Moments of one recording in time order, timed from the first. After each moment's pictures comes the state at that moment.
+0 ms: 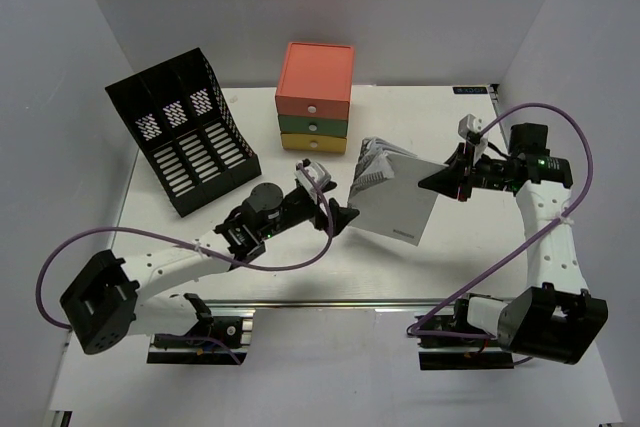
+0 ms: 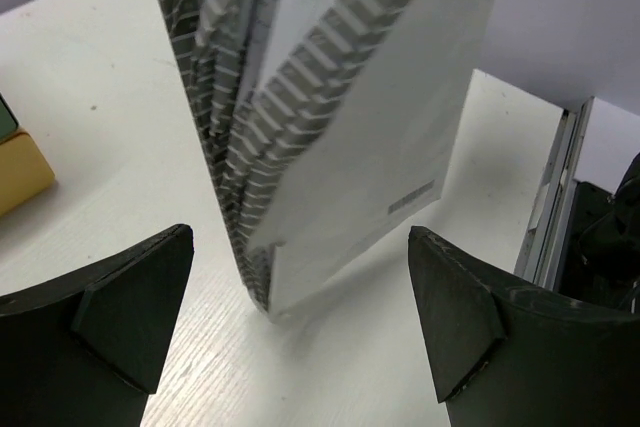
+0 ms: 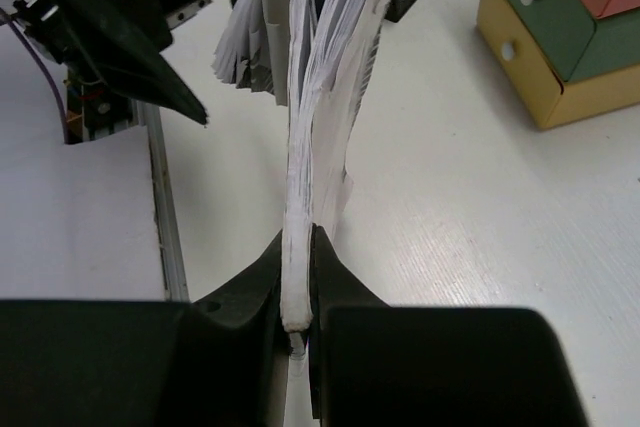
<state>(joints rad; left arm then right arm) -0.90 1.21 0.64 0.52 0.14 -0.12 -0.16 1.19 1.16 -1.01 -1.35 -0.89</state>
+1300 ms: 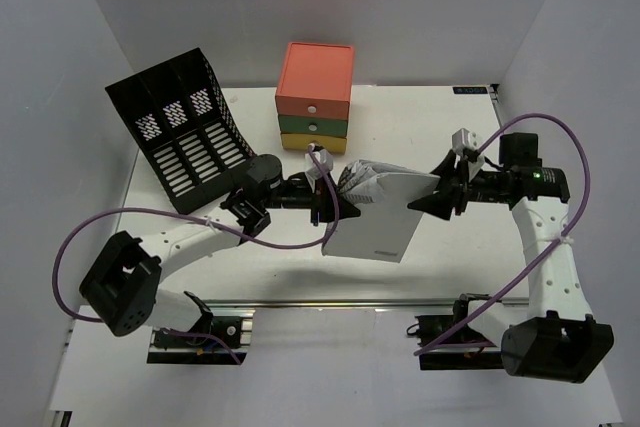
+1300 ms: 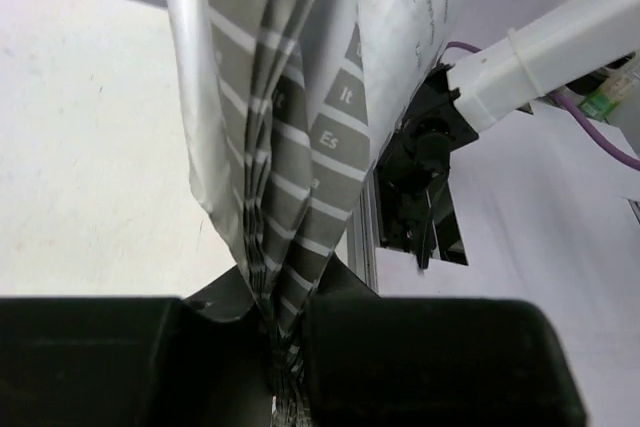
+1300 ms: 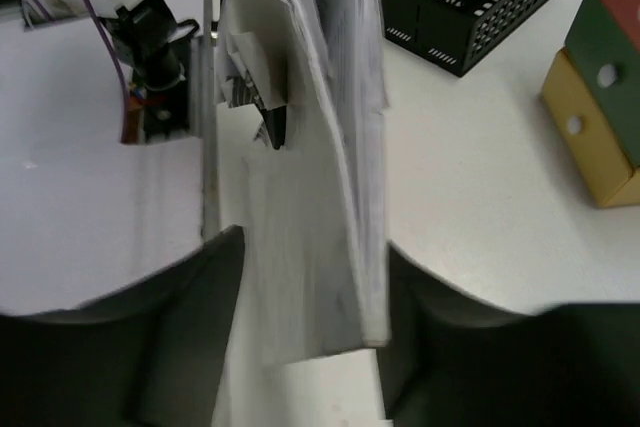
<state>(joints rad) -0.73 1.38 0.78 0.59 0.86 -0.27 -0.07 1.09 1.14 -1.16 -1.45 -1.01</state>
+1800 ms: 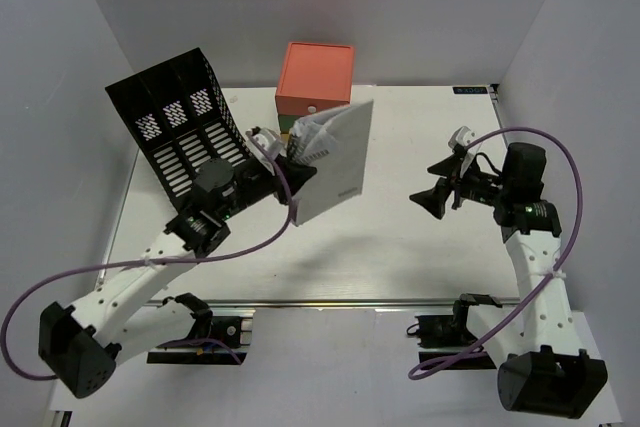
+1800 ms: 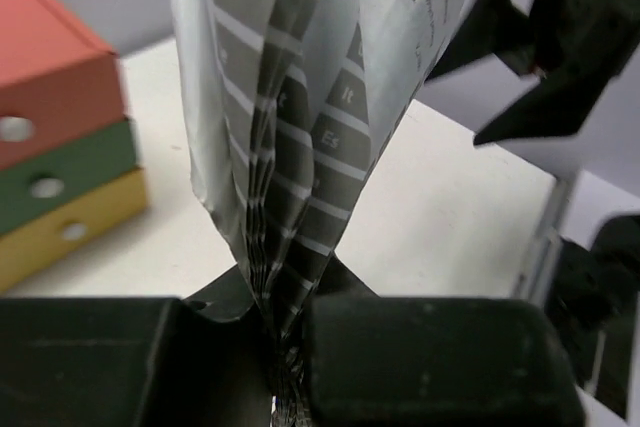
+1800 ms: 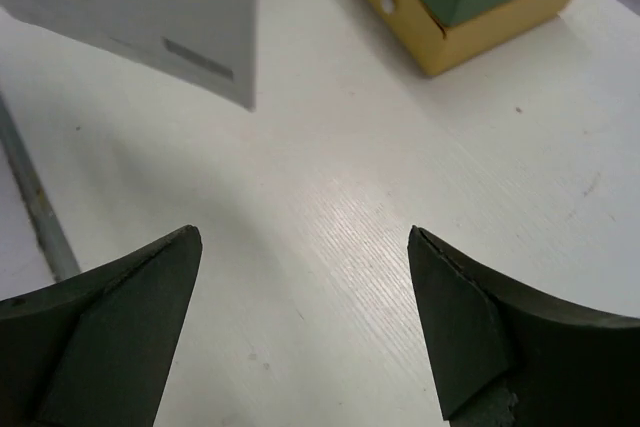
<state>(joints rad) -0.66 0.99 0.78 0.22 0.33 -0.18 -0.07 0.91 0.90 -0.55 -1.04 -0.48</state>
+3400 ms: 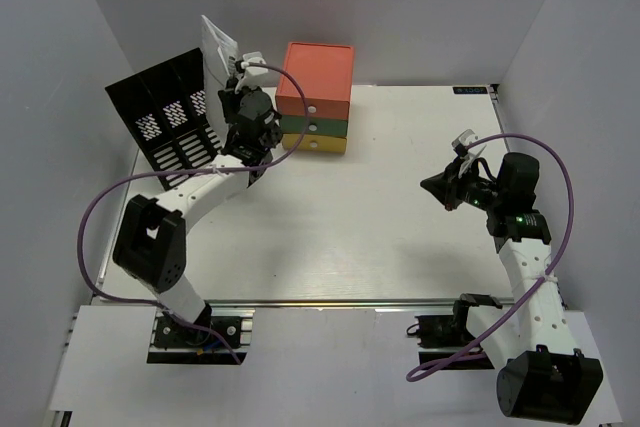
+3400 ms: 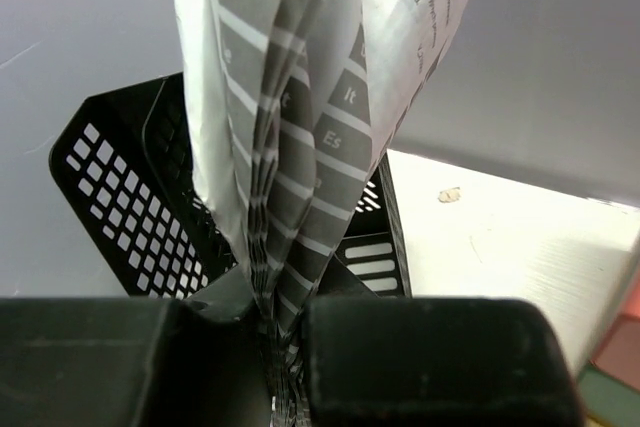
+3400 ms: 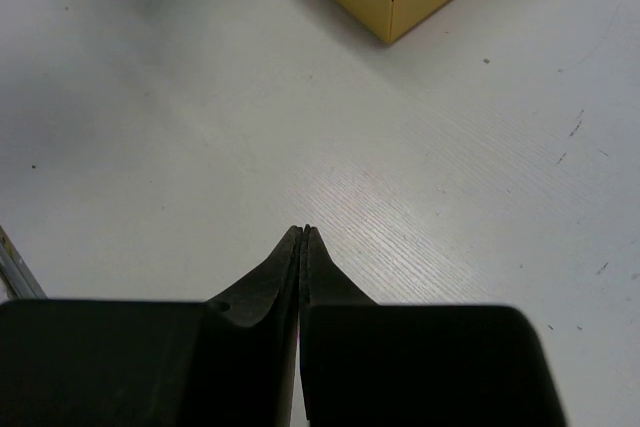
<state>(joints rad) -0.52 1.63 1.22 0.55 -1.11 0.38 -0.07 0.86 0.74 -0.32 -0.87 -0.26</state>
